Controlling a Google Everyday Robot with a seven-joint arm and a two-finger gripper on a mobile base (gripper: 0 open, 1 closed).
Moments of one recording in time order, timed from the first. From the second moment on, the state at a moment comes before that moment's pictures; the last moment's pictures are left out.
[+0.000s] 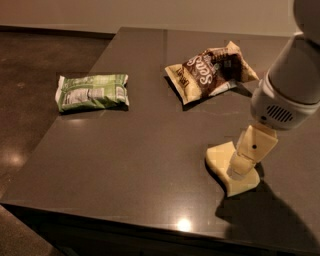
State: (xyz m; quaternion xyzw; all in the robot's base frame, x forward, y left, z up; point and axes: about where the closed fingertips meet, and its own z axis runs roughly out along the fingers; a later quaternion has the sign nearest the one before) arm 0.419 -0.179 0.906 -0.49 0.87 0.00 0.11
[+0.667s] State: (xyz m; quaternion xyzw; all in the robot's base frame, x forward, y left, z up) arm 0.414 -0.195 0.872 -0.46 0.88 -0.01 0.09
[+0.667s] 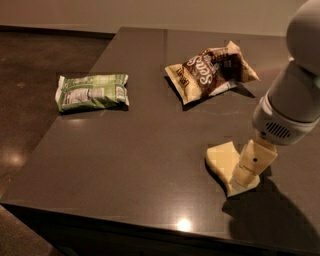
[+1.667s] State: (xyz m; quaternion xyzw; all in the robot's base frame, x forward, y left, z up) arm 0.403 -0.187 0.841 -0.47 0.88 0.01 0.06
